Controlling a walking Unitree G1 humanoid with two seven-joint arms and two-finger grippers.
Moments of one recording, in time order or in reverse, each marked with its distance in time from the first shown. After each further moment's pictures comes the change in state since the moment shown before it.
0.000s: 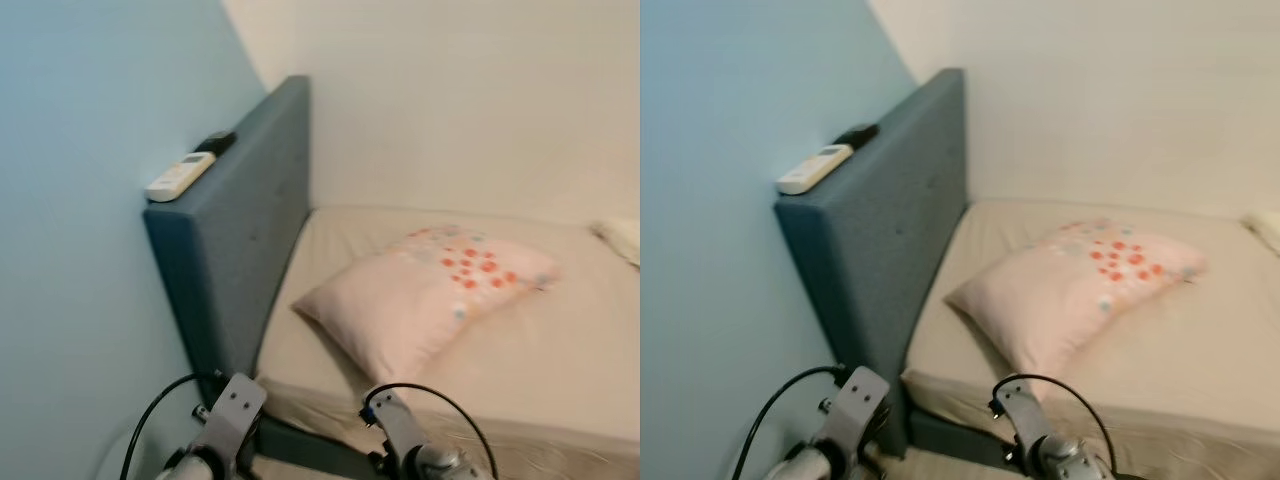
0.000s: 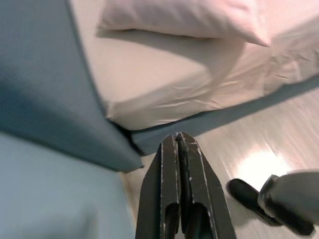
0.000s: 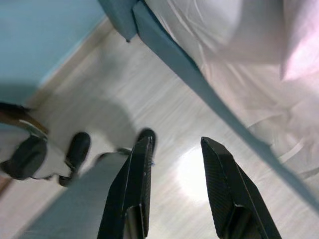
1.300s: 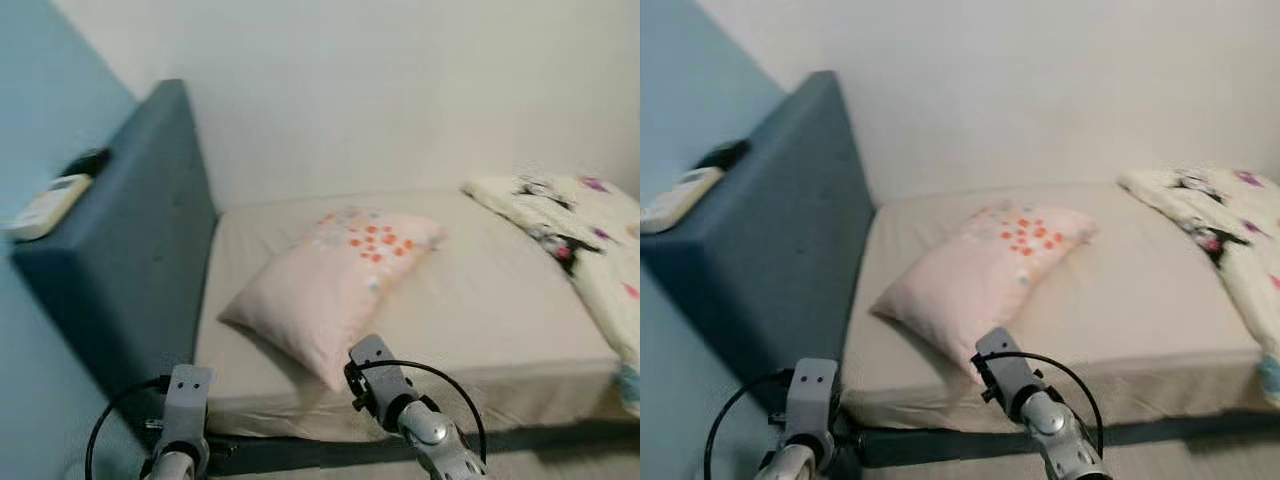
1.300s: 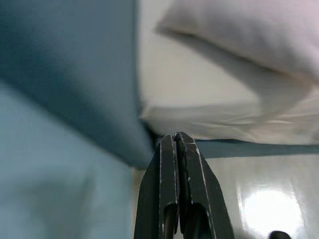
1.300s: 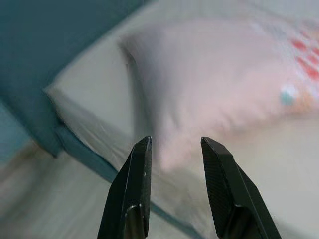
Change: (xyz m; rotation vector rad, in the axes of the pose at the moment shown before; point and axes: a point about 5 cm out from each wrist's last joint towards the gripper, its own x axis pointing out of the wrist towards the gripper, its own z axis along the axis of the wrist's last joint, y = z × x) left arm 0.000 0.034 -0.016 -0.278 0.063 0.474; right arm -0.017 -0.004 0.073 -0.184 -0.537 -0.188
